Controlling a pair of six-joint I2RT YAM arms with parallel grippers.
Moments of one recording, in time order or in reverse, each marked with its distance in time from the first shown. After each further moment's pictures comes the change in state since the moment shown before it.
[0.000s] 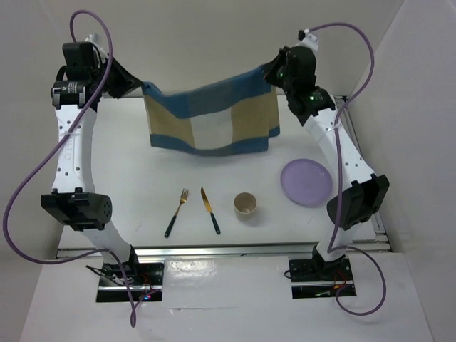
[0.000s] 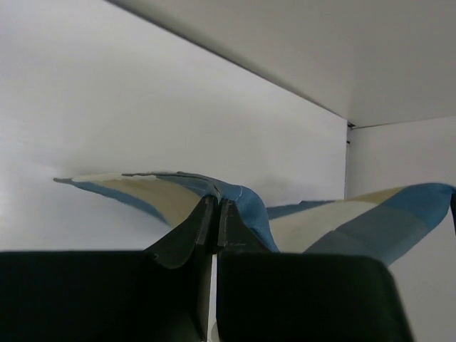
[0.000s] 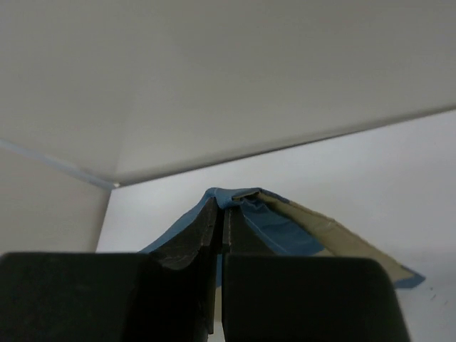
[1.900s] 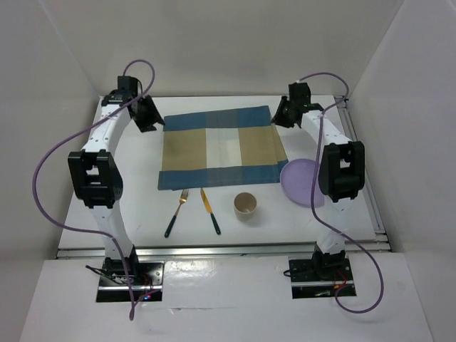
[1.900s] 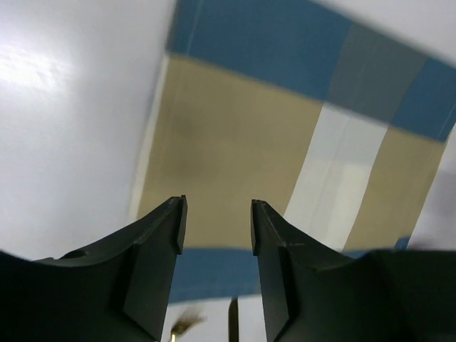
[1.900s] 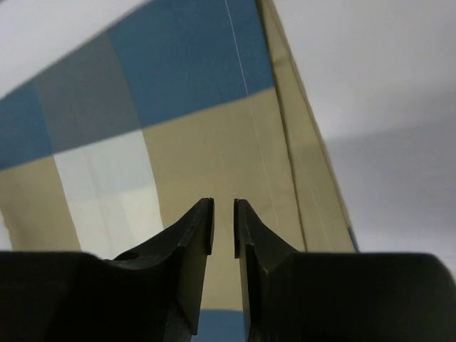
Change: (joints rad) left arm -0.052 0.333 -0.180 0.111 -0.125 0.084; right arm -0.233 0.378 -0.092 -0.078 -0.292 -0.054
